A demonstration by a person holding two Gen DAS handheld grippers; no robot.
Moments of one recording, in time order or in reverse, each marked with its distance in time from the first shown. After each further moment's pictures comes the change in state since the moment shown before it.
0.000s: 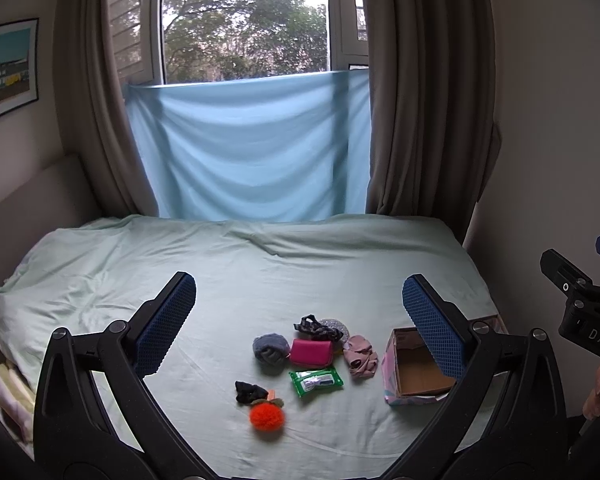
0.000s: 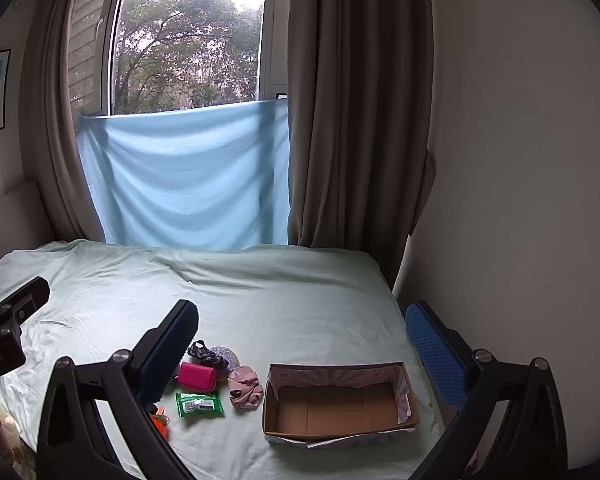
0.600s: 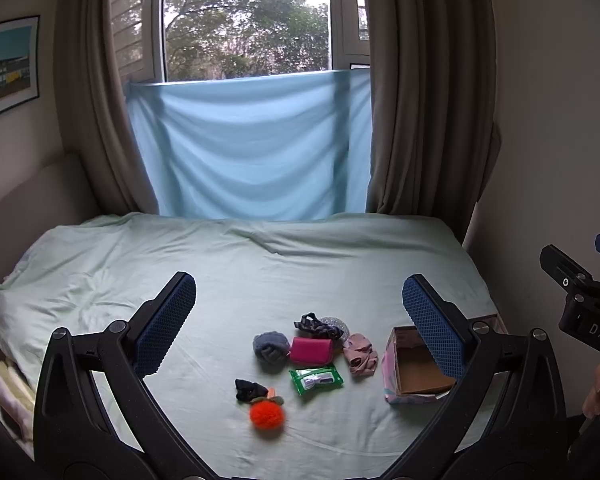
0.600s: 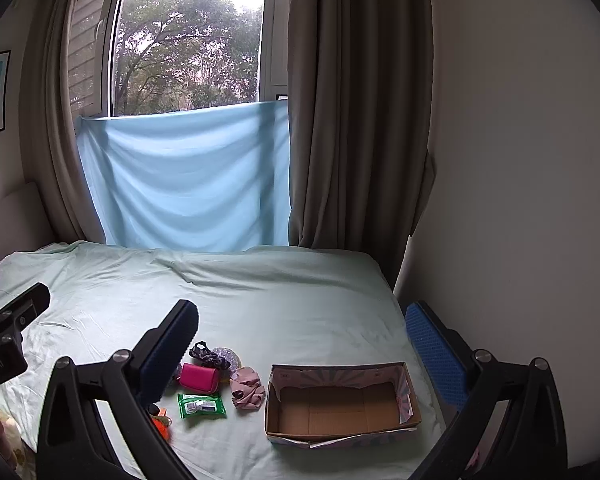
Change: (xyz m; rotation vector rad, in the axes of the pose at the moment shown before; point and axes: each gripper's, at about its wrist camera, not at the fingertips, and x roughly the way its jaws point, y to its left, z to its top) left arm 0.002 0.003 0.000 -0.009 0.006 -0.002; right arm 0.000 0.002 0.000 0.002 -0.005 0.000
